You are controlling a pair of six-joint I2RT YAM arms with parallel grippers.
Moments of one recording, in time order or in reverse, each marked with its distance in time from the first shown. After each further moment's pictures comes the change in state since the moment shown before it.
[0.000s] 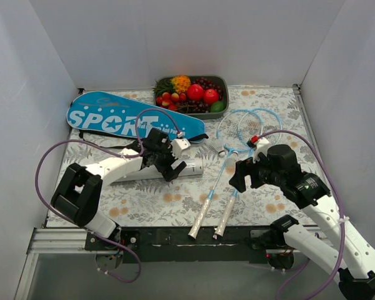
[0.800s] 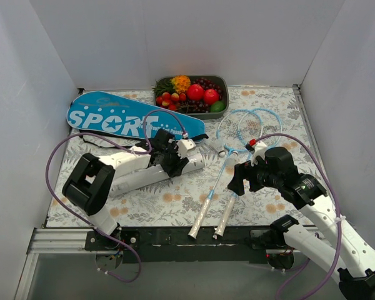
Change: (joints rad) left arm -0.026 0.137 0.028 0.091 0.022 -0.025; right arm 0.000 -0.003 -0.059 0.006 -0.043 0.042
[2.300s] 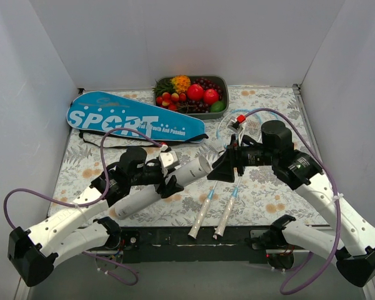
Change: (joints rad) left arm -0.146 -0.774 -0.237 -0.020 0.203 -0.211; right arm 0.055 0.222 0.291 0.237 -0.544 0.125
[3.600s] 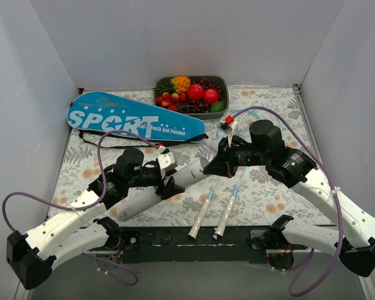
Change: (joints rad) left arm -0.001 -0.044 -0.022 0.024 0.053 -0.024; right arm 0.149 0.076 0.073 -0.031 0.192 -0.027
